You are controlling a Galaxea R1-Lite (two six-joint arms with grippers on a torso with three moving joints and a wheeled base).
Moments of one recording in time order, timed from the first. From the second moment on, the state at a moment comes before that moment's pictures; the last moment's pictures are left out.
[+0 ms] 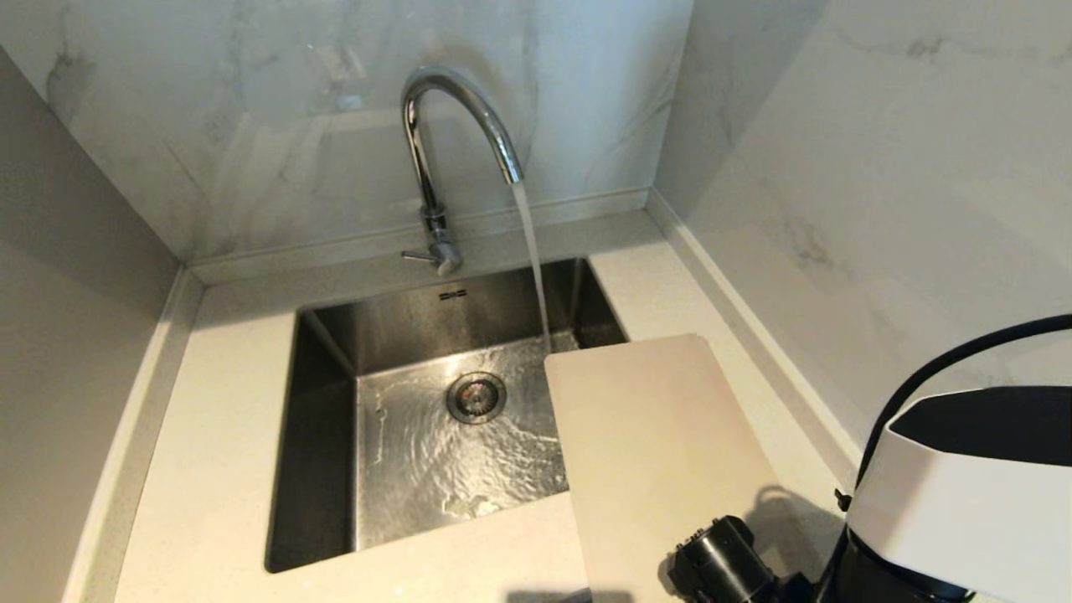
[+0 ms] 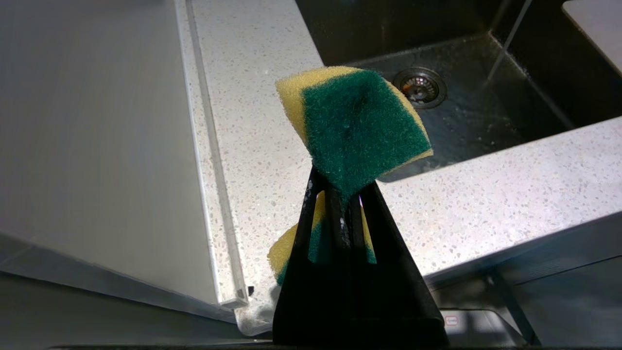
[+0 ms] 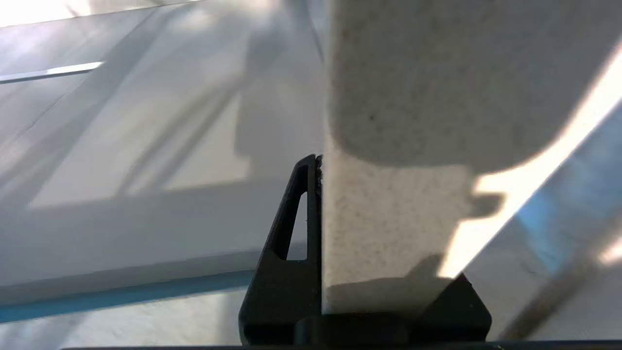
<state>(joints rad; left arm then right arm) 0.00 0.00 0.00 0.00 0.00 -0.01 0.57 2.02 -0.40 -0.46 -0.24 -1.22</state>
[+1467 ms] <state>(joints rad) 0.00 0.00 0.00 0.00 0.00 -0.01 0.57 1.37 -0.57 0.08 -0.41 -1.40</state>
